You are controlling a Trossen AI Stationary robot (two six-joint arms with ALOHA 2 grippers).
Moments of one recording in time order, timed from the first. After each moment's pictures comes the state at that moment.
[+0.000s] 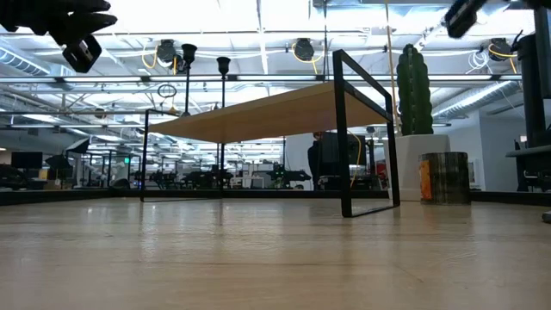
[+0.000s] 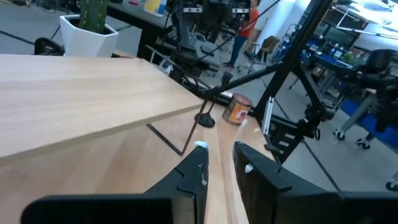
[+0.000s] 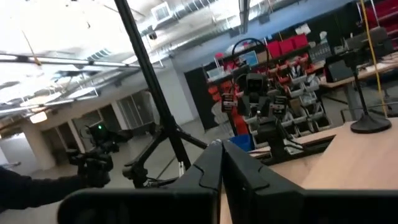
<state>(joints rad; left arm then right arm) -0.33 0.29 0.39 -0.22 -0.23 -0.42 0.31 0.38 0.35 0.28 0.15 0.35</state>
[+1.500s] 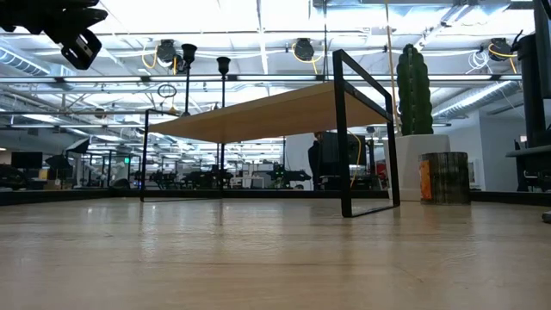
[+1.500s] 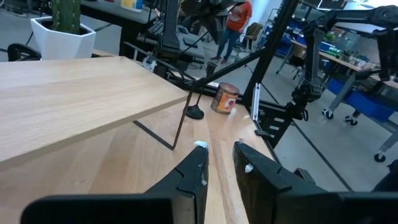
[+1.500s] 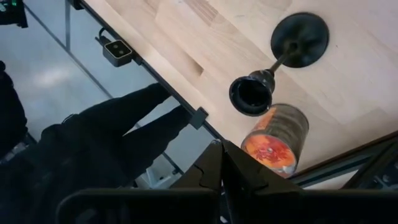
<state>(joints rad) -0.33 0.27 0.39 -0.24 -0.15 -0.35 0.31 0.99 1.13 -1.16 -0.42 1.36</state>
